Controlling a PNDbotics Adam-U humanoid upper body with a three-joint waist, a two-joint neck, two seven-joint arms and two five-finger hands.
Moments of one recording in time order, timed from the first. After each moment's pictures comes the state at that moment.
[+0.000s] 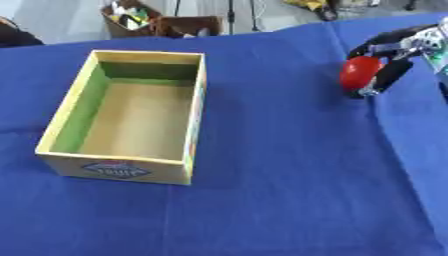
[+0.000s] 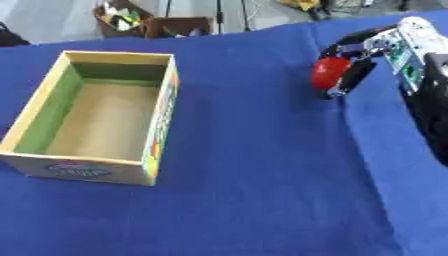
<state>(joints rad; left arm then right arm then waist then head) -0.25 0.15 0.19 -1.97 0.17 -0.28 -0.16 -1.04 -0.80 0.12 -0.91 0.98 -0.26 0.79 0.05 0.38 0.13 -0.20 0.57</state>
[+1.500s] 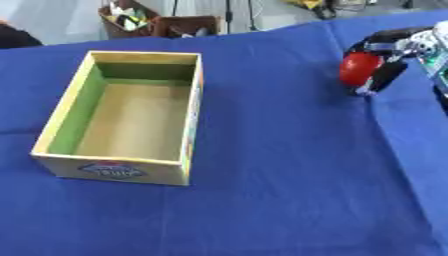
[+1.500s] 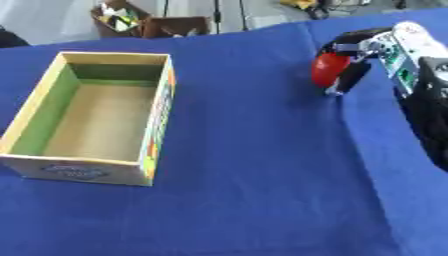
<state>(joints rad) -0.25 0.15 0.18 -1.97 0.18 -0.28 -0.16 -1.02 -0.80 0.11 -0.89 0.93 -0.22 0.67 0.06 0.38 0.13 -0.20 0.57</state>
